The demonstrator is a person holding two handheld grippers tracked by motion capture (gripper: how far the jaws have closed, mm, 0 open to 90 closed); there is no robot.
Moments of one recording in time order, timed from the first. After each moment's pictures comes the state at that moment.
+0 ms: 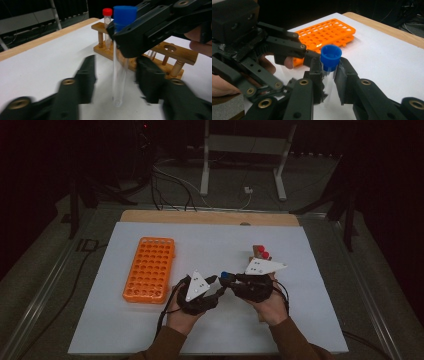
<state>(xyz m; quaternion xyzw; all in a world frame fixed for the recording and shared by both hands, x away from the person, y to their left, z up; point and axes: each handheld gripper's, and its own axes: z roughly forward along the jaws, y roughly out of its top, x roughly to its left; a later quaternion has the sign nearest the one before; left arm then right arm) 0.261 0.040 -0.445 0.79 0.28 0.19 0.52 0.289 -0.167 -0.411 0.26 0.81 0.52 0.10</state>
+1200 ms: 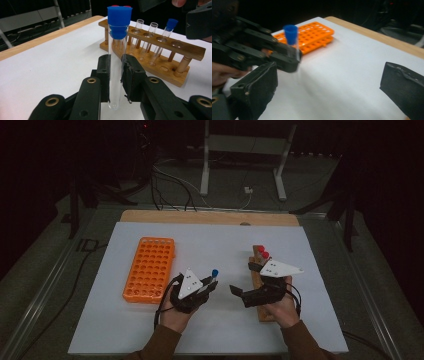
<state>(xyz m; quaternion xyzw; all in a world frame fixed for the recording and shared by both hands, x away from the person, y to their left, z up) 0.266 0.060 -0.444 0.78 0.29 0.20 0.51 0.284 -0.200 -0.414 0.30 0.79 0.52 0.16</state>
